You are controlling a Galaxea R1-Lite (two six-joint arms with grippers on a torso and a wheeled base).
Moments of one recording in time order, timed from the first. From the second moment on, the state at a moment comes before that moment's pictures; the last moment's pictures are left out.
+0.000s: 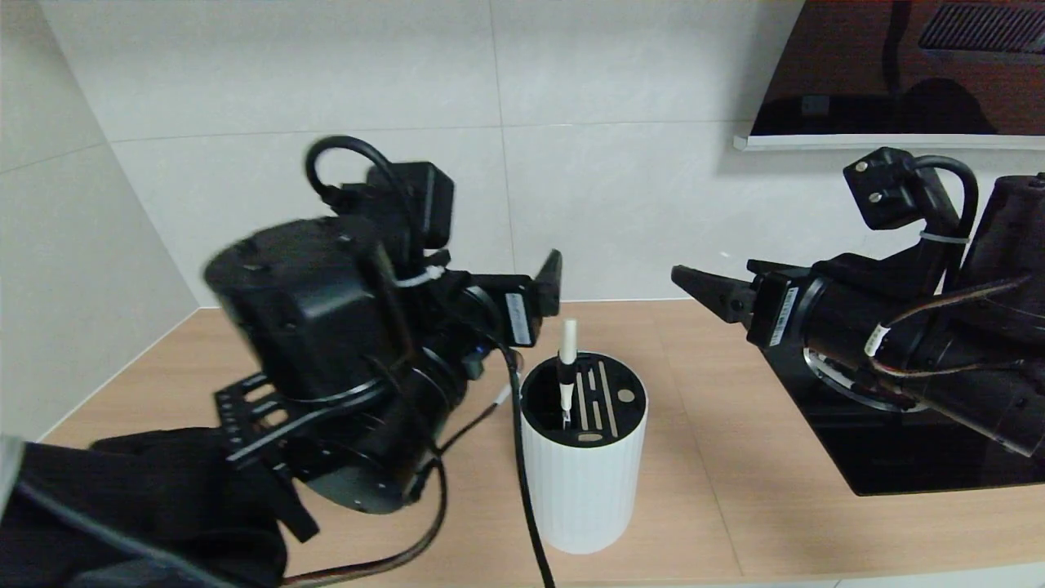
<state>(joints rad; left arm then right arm) -0.83 1.69 -0.83 -0.96 0.62 -0.06 0.64 1.50 -0.79 -0.72 -0.13 0.17</state>
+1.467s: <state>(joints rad) -0.19 0.19 -0.44 0.06 0.38 -0.01 0.11 0.19 -0.36 -0.03 -0.05 0.07</state>
